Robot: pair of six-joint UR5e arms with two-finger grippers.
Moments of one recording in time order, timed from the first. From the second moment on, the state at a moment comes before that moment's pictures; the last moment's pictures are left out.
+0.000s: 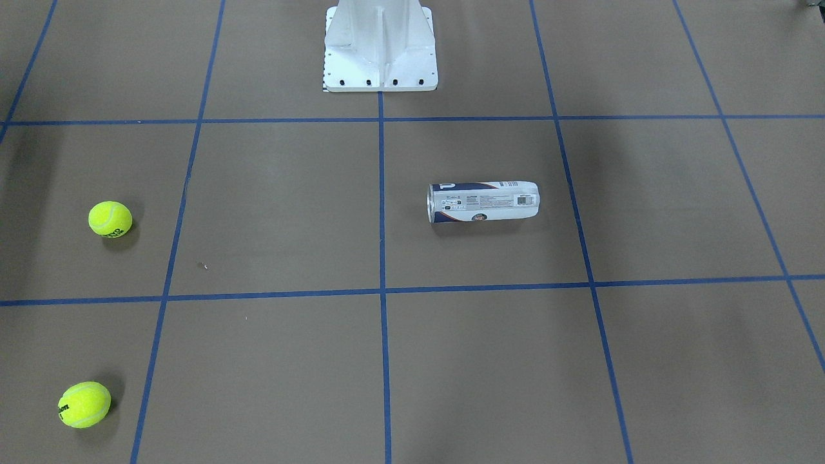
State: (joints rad) left arm -1.55 -1.63 -1.63 -1.55 -2.36 0.07; right arm 1.59 -1.58 1.71 -1.77 2.38 -0.07
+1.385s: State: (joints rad) left arm -1.30 -1.99 -1.69 -1.67 -2.25 0.08; right arm 1.61 -1.58 1.74 -1.78 2.38 -0.06
